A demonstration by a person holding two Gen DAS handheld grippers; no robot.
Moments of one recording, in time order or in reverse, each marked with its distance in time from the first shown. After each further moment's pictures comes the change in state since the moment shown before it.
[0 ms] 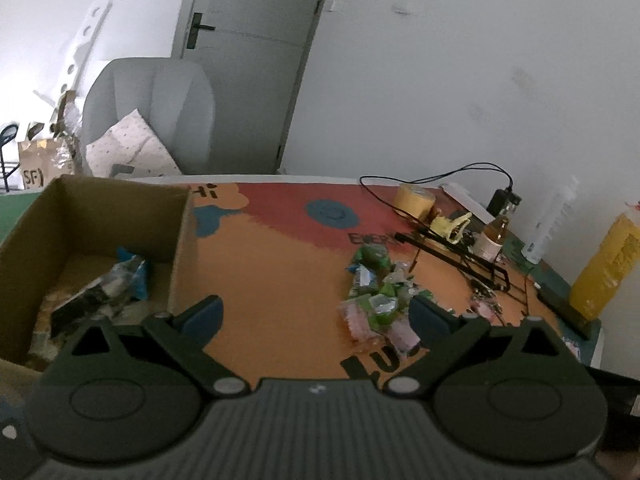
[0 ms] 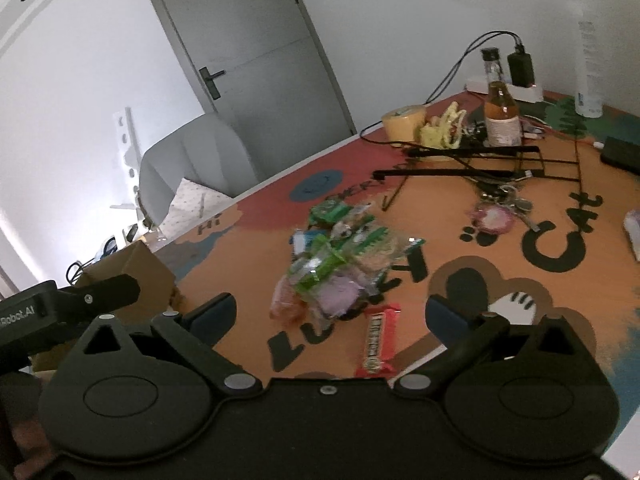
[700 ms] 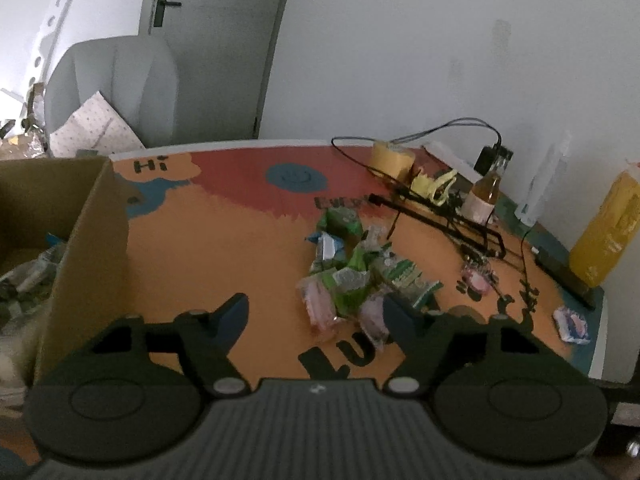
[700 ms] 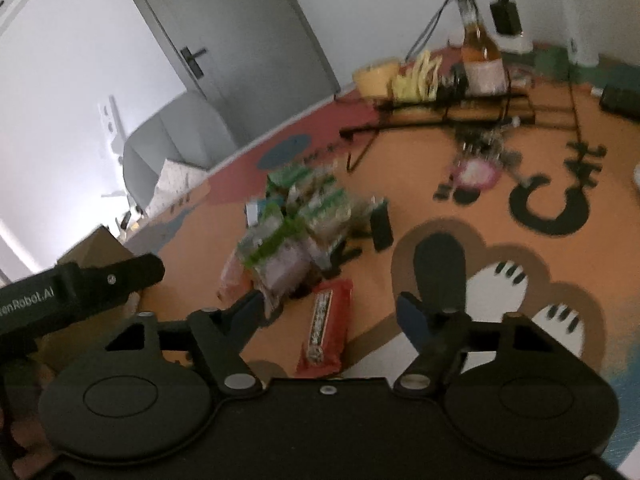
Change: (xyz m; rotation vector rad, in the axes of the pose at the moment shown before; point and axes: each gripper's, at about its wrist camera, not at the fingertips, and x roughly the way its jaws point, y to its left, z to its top) left arm 0.062 -0.033 -0.012 0.056 0.100 -0.036; right arm 0.042 -0.040 -0.013 0.056 0.107 0.010
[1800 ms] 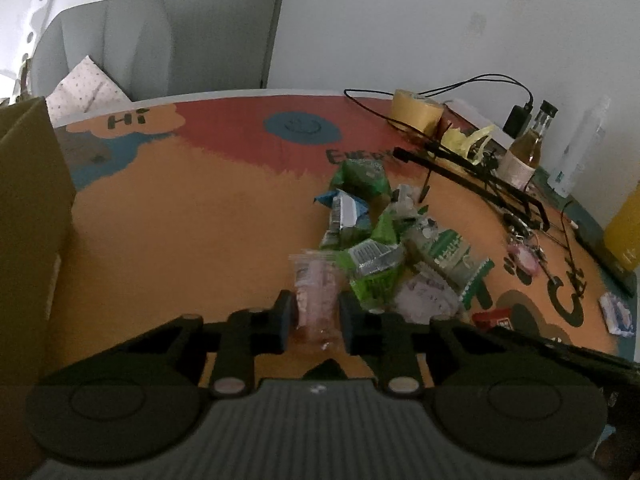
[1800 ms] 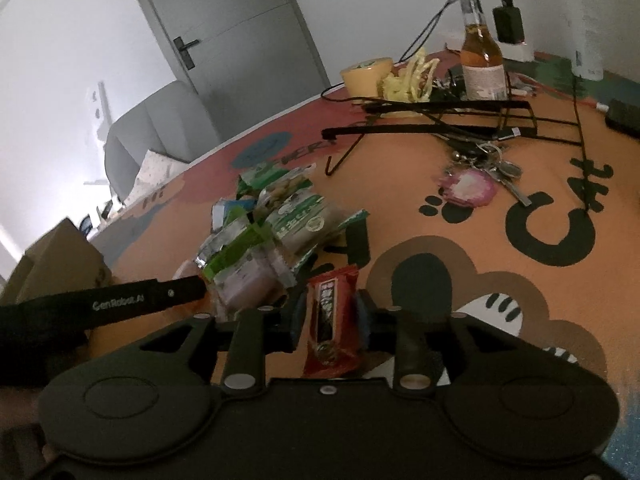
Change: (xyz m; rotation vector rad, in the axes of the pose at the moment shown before) left arm 0.077 0.004 -0.007 0.000 0.105 0.029; right arm 0.019 -0.007 0.008 -0.070 -0.013 -0.055
